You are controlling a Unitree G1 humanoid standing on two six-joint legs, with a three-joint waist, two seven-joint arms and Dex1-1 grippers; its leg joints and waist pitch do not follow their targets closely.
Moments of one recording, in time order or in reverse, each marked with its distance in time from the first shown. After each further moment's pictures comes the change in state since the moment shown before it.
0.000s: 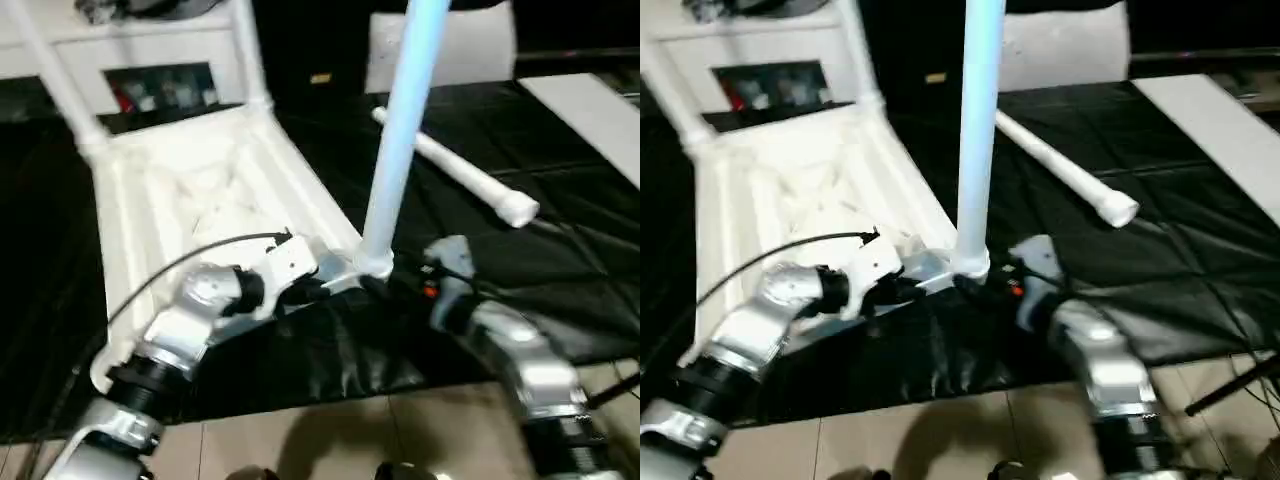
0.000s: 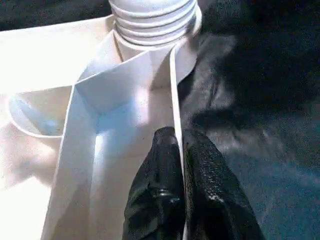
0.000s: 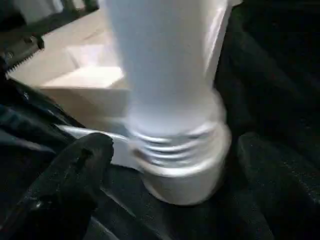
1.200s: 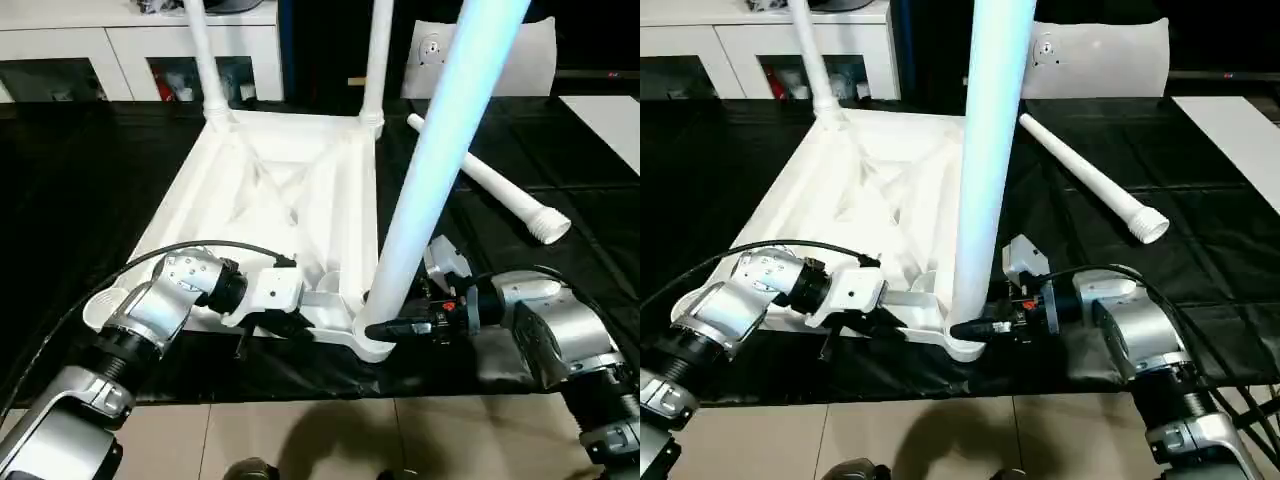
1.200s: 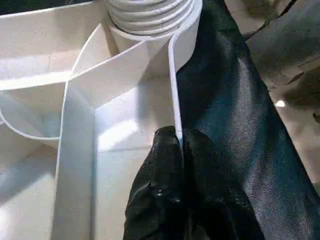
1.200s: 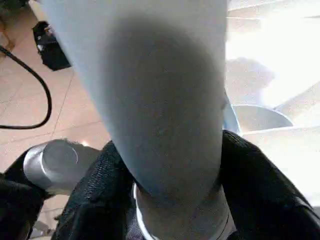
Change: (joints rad) left arm -0.115 0.129 -0.144 0.159 -0.013 -0.324 -0.391; right arm -0.187 -0.217 0.211 0.075 0.064 0.012 0.613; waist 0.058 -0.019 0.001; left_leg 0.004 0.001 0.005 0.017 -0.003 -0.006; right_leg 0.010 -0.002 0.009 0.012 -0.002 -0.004
